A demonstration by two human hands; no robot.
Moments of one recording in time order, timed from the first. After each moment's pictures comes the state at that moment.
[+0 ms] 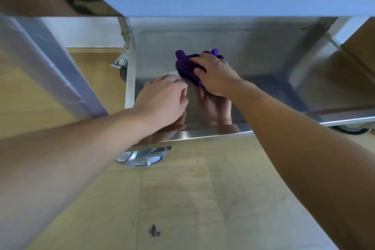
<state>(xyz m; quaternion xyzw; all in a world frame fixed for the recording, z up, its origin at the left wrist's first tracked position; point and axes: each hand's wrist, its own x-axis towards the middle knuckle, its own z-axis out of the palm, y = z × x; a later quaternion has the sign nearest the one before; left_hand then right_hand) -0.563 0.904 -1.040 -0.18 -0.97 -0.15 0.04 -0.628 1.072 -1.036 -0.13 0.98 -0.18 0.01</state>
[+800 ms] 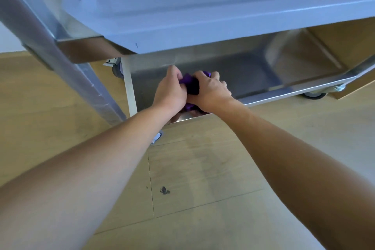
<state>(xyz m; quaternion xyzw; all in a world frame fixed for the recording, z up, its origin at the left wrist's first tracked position) -0.535 0.936 -1.014 -0.02 -0.90 -0.43 -0.06 -0.512 1.052 -0.990 0.12 0.96 -0.21 0.14</state>
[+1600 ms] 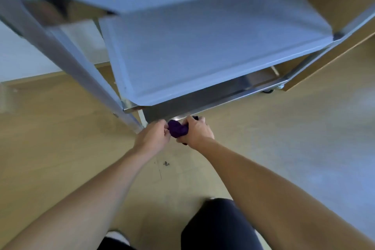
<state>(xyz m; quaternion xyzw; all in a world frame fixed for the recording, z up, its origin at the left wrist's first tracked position) -0.421 0.877 -0.872 -0.11 -0.95 -0.19 -0.22 -0.393 1.029 -0.873 0.20 0.90 -0.27 0.27</state>
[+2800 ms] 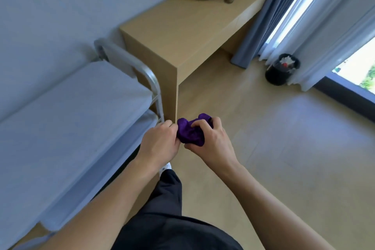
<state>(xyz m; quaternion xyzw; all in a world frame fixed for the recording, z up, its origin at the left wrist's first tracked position) -0.341 1.317 -0.317 -0.51 -0.84 -0.14 -0.08 -0.201 1.418 -0.312 0.36 0.89 -0.28 -0.10</state>
